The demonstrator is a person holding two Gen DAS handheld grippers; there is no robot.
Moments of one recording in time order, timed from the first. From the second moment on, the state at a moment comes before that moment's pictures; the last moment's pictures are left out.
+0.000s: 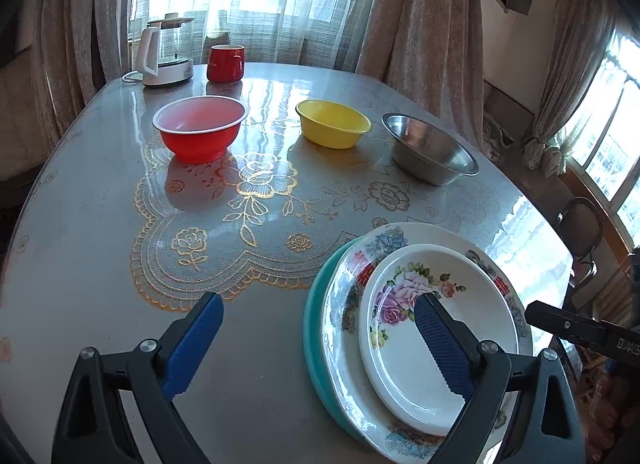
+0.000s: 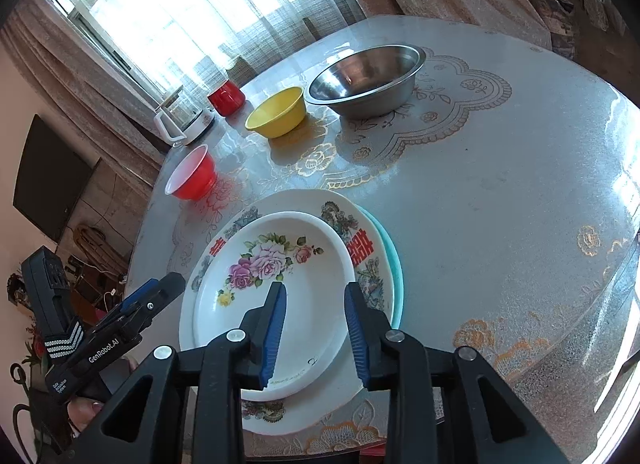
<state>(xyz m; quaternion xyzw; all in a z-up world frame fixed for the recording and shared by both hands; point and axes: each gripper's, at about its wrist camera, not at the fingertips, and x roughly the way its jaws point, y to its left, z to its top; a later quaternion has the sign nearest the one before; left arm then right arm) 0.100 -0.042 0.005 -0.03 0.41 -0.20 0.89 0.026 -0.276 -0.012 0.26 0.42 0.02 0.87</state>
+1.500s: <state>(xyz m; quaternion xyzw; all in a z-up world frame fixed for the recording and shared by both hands) 0.220 -0.152 0.032 0.02 0.47 -0.14 0.87 0.196 -0.415 -0.025 0.28 0.35 -0.08 0.89</state>
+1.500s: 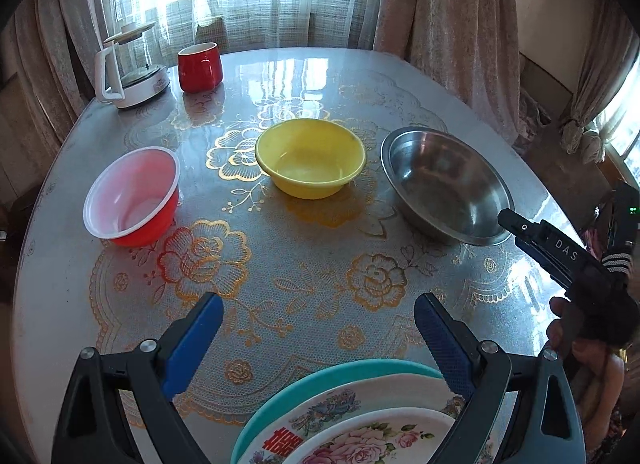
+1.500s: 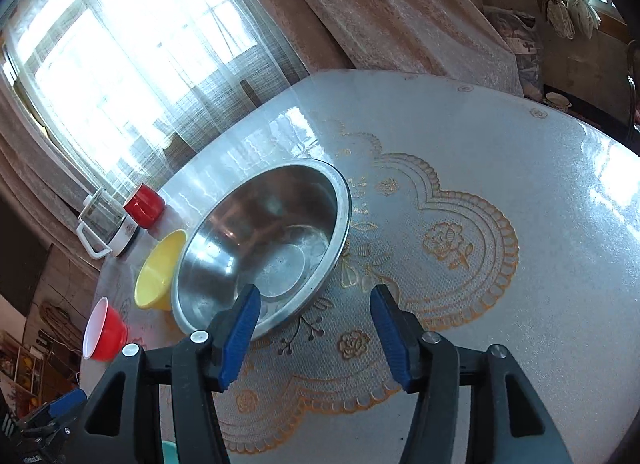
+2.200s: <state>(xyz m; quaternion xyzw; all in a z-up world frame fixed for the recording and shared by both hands) 0.292 -0.225 0.022 0.04 0.47 -0.18 0.86 0.207 -0.415 -0.042 0.24 0.31 -0.07 0.92</state>
